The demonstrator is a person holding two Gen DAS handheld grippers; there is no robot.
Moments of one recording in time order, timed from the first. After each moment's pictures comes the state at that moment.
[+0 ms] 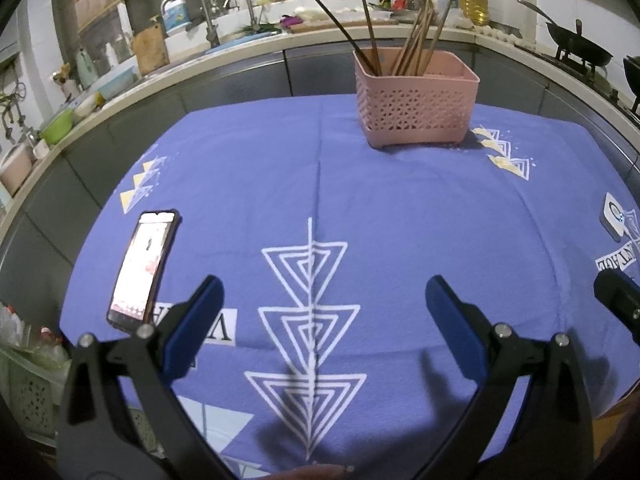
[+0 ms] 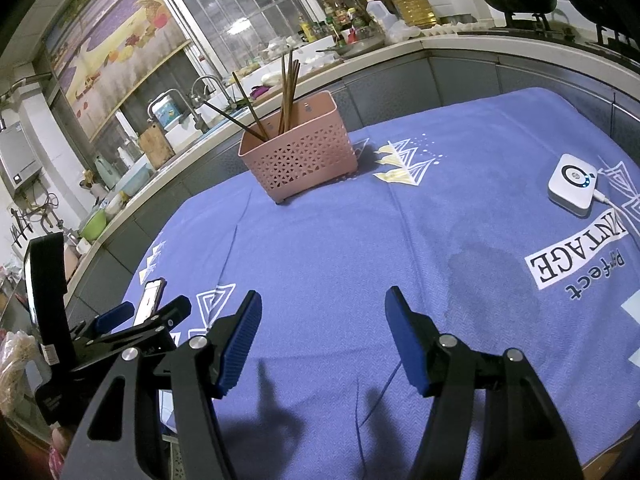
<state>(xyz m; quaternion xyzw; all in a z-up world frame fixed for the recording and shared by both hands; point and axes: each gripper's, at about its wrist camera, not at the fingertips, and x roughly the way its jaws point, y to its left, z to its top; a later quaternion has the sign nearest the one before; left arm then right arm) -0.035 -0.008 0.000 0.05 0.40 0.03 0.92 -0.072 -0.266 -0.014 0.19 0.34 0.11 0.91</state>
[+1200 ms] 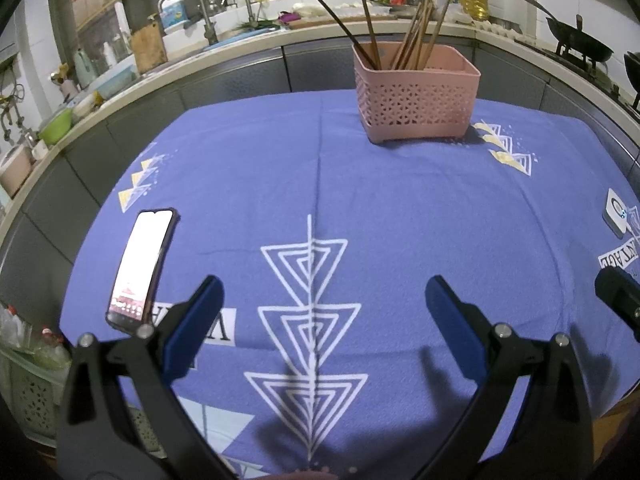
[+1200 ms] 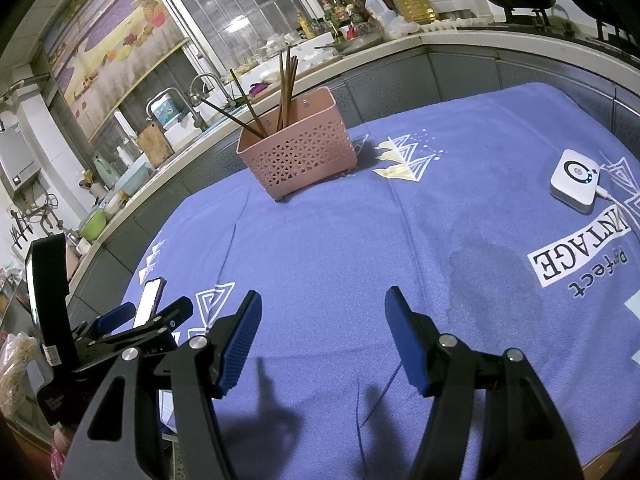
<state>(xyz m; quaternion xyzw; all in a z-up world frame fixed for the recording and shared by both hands) -0.032 -0.008 -0.004 0.05 0.40 0.03 0.91 -0.071 -0.264 -0.018 0.19 0.35 0.11 0.91</state>
